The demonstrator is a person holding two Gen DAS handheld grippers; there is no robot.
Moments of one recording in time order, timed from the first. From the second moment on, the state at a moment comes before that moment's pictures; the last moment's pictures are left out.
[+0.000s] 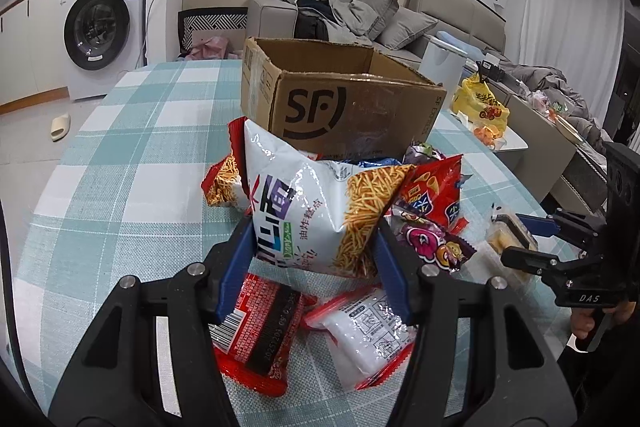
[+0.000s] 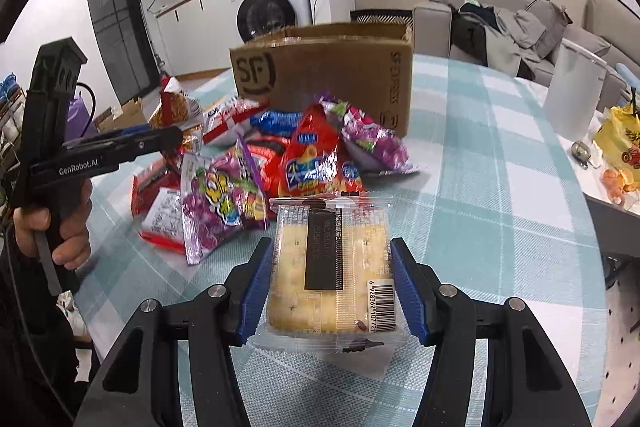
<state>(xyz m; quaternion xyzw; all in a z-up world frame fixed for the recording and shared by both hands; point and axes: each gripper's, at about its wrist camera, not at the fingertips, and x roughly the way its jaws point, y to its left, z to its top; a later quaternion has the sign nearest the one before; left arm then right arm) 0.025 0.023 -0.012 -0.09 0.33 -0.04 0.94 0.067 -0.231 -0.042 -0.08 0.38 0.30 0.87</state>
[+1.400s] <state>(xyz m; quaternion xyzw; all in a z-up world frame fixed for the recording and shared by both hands) 0.053 -0.001 0.064 -0.06 0.28 -0.01 0.96 0.124 -0.217 0.055 -0.02 0.29 0.30 0.91</state>
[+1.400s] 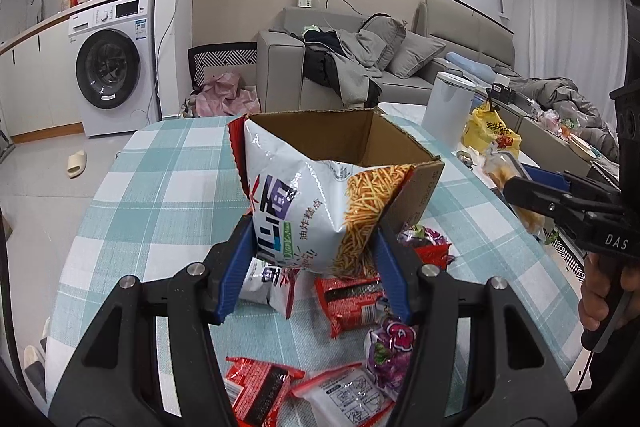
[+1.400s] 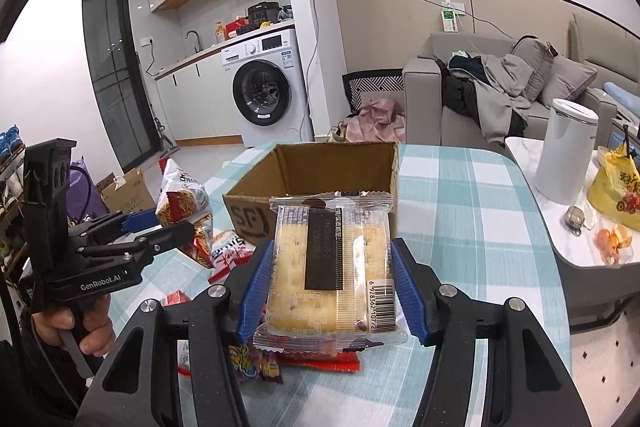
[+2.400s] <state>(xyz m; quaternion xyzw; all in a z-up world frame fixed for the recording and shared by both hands) 0.147 0.000 0.071 -0.04 0.29 -0.02 0.96 0.186 -0.180 0.061 -0.01 0.30 0.30 0.91</state>
